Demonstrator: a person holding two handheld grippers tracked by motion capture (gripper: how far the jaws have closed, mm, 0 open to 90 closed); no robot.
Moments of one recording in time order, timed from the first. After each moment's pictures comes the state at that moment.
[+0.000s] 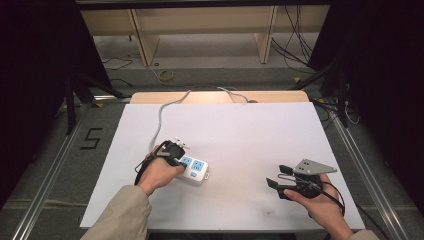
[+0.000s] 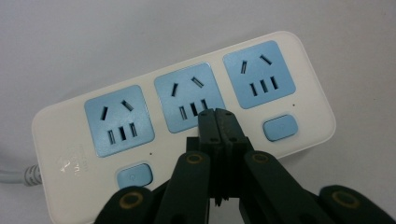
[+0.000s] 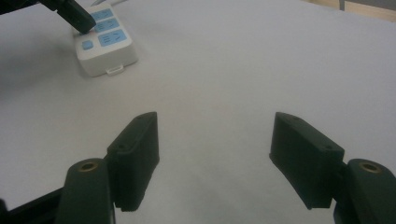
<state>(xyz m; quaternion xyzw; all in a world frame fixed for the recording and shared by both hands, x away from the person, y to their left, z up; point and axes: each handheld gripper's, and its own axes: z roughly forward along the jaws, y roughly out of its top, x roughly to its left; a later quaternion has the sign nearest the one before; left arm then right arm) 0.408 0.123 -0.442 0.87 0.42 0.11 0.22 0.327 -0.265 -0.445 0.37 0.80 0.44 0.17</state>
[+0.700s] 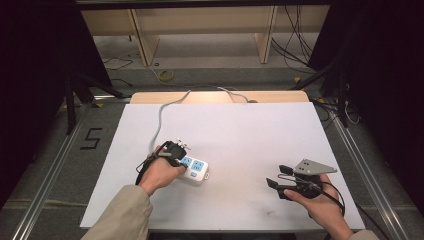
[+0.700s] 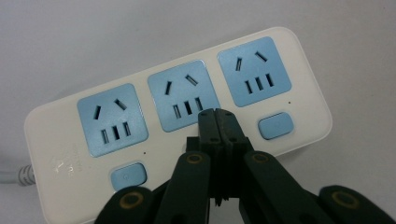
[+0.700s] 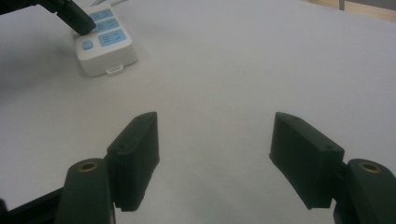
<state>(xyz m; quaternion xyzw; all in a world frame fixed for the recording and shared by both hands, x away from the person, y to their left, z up) 0.407 0.119 -0.442 0.88 0.42 0.11 0.21 0.326 -0.264 -0.445 0.37 0.80 0.44 0.17</state>
